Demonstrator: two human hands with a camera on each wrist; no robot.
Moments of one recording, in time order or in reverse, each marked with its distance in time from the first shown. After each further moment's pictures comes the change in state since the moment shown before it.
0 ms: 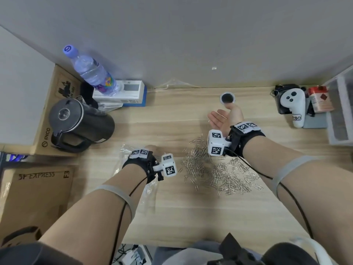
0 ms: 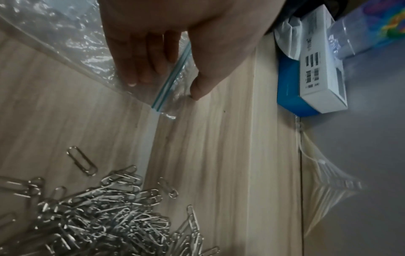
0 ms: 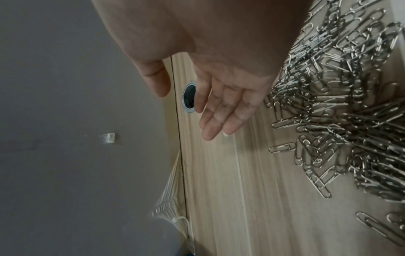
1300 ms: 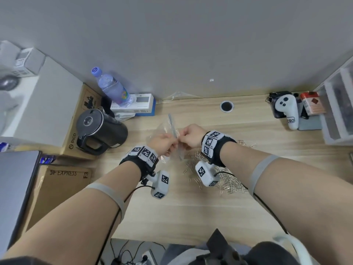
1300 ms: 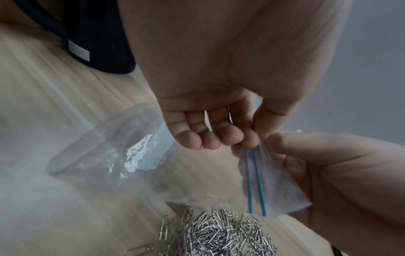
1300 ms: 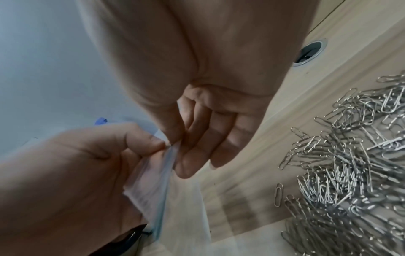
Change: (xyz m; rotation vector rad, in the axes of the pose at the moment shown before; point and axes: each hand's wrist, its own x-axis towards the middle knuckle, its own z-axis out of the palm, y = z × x) left_hand -0.133 0.042 -0.002 -0.017 -0.078 0.526; right_hand -0.060 0.069 0.044 -1.290 -0.437 -0.350
